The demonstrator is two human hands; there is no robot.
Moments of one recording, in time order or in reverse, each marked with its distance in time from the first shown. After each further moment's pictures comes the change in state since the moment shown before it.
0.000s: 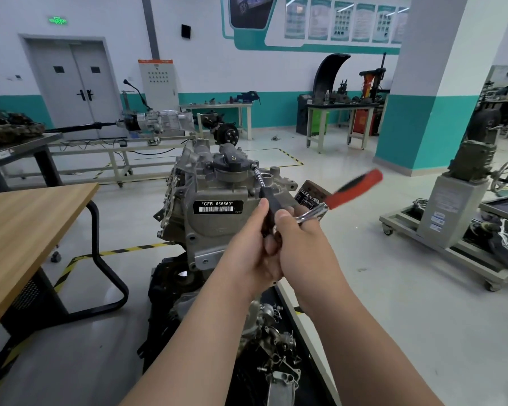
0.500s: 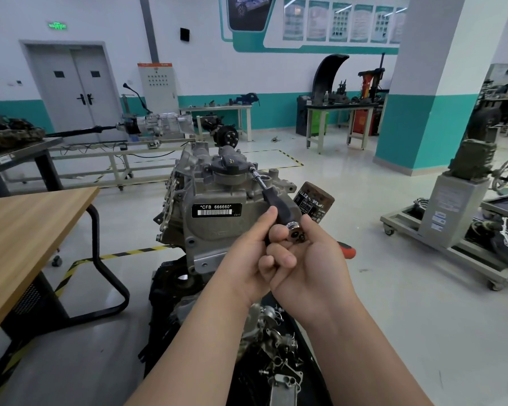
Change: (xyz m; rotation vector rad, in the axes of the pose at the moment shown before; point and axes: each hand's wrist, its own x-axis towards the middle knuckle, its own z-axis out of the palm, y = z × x) left_hand 0.002 -0.003 -0.006 0.053 -0.061 -0.016; right_hand -0.010 -0.009 -0.004 1.006 -0.137 0.363
